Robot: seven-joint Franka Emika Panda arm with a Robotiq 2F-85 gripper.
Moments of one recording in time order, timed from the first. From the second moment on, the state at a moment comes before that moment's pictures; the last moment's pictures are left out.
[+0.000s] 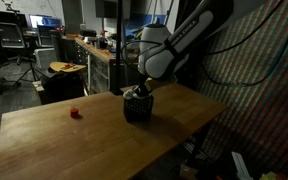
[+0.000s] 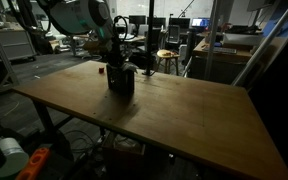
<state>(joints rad) 0.09 0.13 -0.05 -2.30 -0.35 2.64 0.37</state>
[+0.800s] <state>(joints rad) 0.13 0.18 0.01 -2.21 -0.35 2.50 0.39</state>
